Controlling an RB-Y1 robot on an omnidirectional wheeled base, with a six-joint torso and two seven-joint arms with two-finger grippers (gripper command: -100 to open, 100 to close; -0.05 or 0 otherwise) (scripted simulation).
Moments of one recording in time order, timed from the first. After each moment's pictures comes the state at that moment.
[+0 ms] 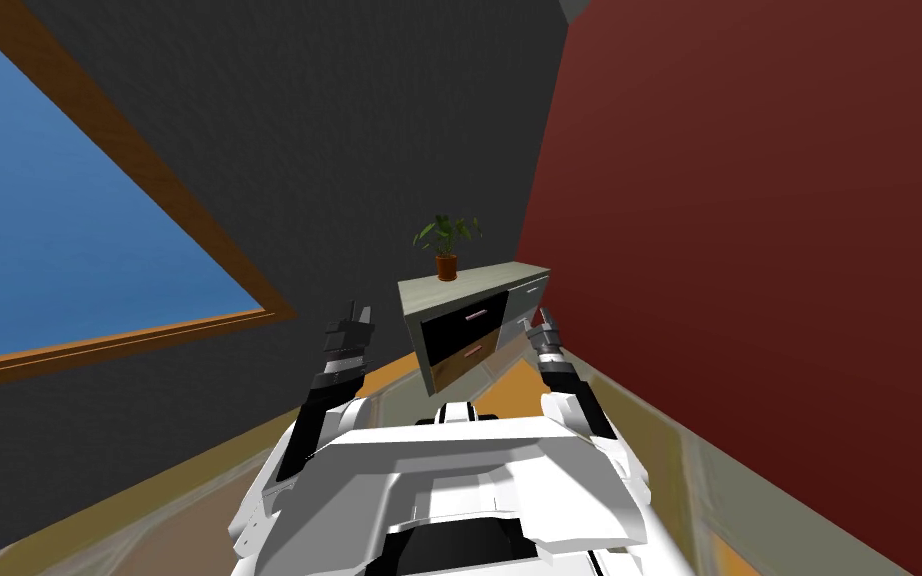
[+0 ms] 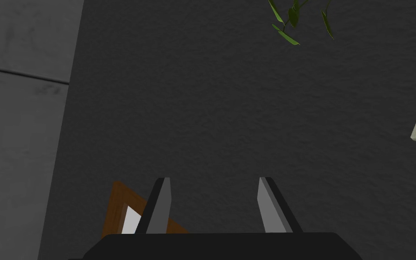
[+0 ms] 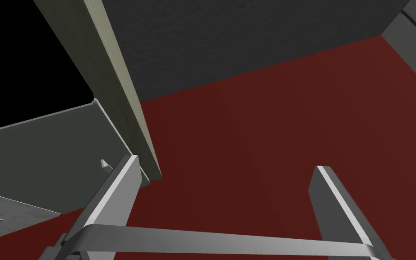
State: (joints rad) left arm 0.45 0.02 0.06 -2.24 0.01 -0.43 0.13; right arm 0.46 -0.20 -0.03 -2.10 -0.35 -0.30 -0.05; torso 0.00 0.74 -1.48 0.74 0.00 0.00
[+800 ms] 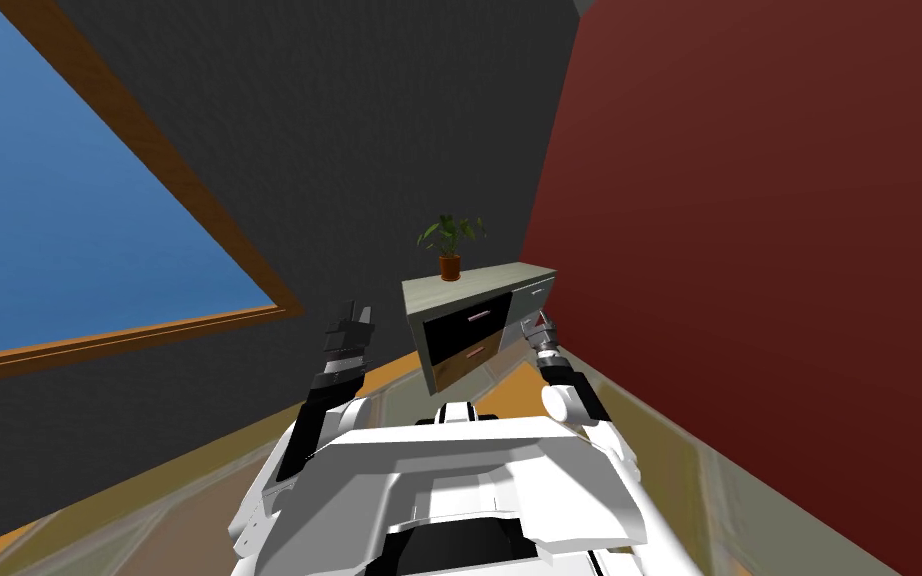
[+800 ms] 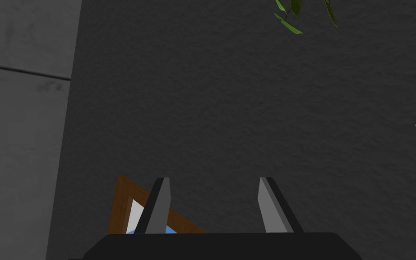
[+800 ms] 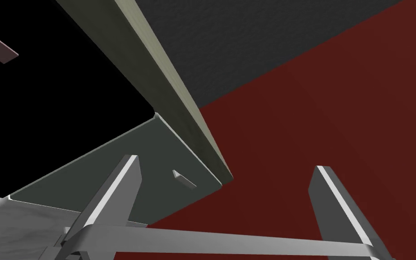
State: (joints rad) left arm 0.45 0.02 0.06 -2.24 0.01 -0.43 0.13; right arm 0.39 -0.24 -0.06 -2.01 -0.56 -0.21 -0.16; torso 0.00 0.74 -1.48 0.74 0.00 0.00
